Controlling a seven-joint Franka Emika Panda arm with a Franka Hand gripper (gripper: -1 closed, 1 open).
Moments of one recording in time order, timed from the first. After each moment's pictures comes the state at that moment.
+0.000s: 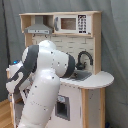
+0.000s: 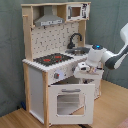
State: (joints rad) arm -1.08 0.38 1.90 -2.44 -0.81 2.36 -0.37
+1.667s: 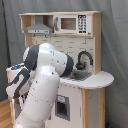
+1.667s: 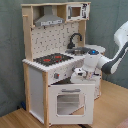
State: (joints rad) arm -0.72 0.38 1.53 -2.40 -0.80 2.47 -0.31
